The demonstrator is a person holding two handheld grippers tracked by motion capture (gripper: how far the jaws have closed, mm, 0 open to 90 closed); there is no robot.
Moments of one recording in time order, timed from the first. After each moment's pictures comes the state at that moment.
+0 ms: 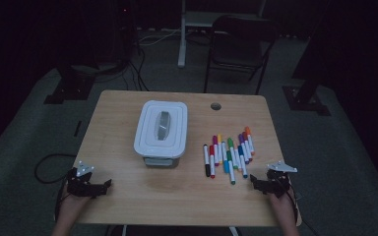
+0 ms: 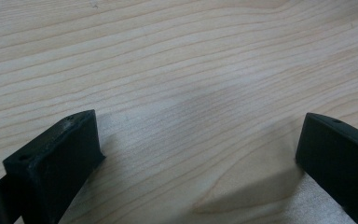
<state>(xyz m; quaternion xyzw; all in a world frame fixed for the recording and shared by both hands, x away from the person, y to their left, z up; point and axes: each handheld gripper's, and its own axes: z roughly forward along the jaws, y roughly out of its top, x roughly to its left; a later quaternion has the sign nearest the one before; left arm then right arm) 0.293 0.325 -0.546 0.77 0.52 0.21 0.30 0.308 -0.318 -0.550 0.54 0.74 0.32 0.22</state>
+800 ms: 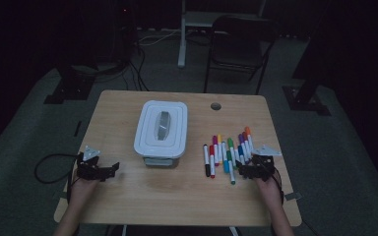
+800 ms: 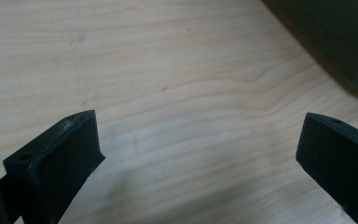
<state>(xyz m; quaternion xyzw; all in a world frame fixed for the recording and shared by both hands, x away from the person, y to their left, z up) 0.340 0.303 -0.531 0.75 0.52 0.23 0.35 0.347 -0.264 -0.513 0.49 0.76 0.35 0.24</state>
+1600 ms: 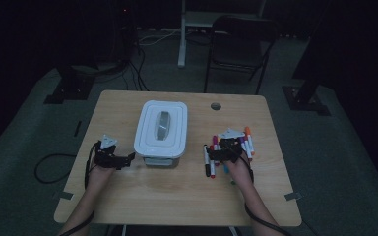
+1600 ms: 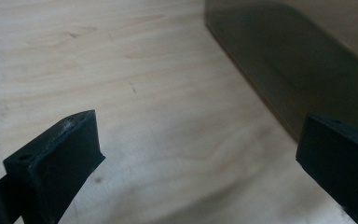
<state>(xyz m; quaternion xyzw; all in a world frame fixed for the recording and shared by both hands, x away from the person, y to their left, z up) 0.381 0.261 -0.524 0.76 0.49 0.22 0.38 0.406 -0.170 -0.504 0.42 0.80 0.37 0.22</state>
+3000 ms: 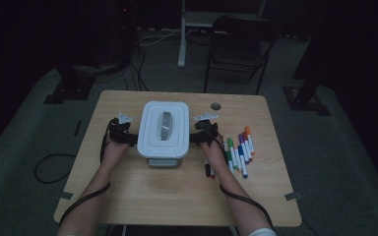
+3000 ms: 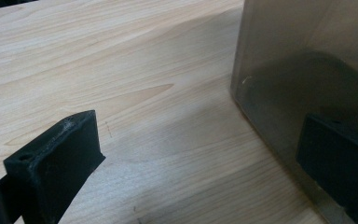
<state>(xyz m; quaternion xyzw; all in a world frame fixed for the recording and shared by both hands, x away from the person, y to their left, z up) 0.462 0.228 -0.512 0.77 0.47 0.23 0.36 0.469 -0.096 -0.501 0.44 0.79 0.37 0.21</state>
